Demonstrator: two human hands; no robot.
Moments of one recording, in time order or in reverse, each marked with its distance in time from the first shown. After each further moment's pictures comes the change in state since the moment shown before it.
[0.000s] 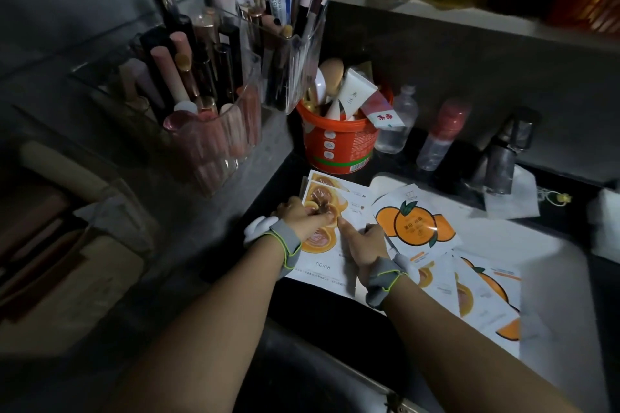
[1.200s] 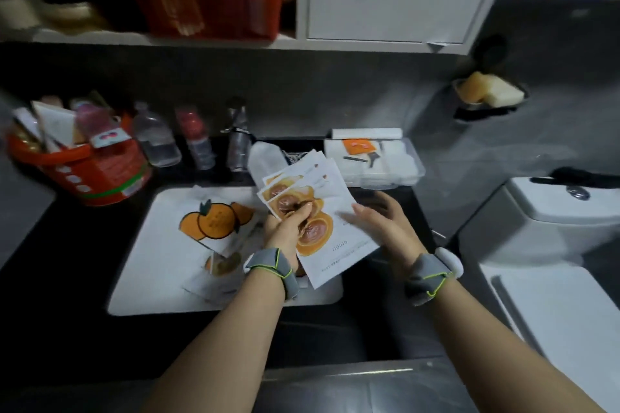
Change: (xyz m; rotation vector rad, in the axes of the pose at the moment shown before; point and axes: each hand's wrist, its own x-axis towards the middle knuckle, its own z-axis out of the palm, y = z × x) left_hand -0.179 0.195 0.263 -1.111 -0.425 0.045; right_hand -0.122 0.051 -0.399 0.321 0.188 -0.188
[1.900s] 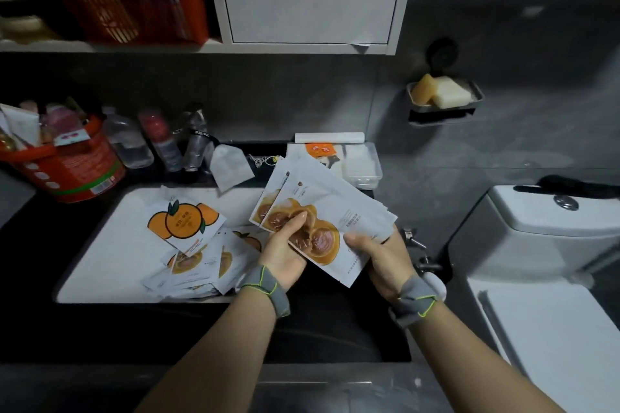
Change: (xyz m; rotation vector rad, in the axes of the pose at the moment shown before) left_hand -0.038 -0.069 0.075 -0.289 -0.393 -0.011; right_hand 0.007 0.048 -0.107 0.318 -0.120 -0.149
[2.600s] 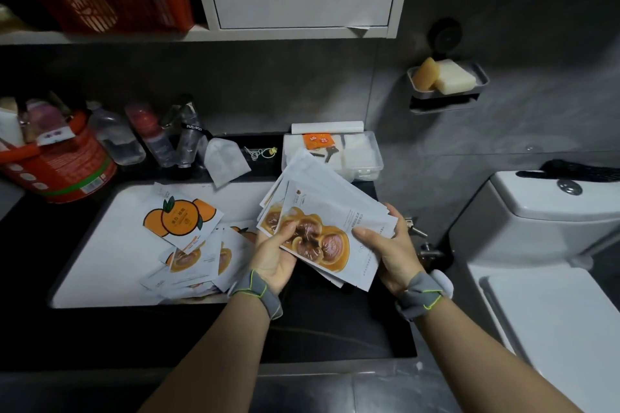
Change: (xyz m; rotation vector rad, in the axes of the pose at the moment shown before) left_hand 0.000 0.000 -0.021 -0.009 0.088 0.100; right_hand 0.008 0.007 -0.015 0.097 0.112 0.105
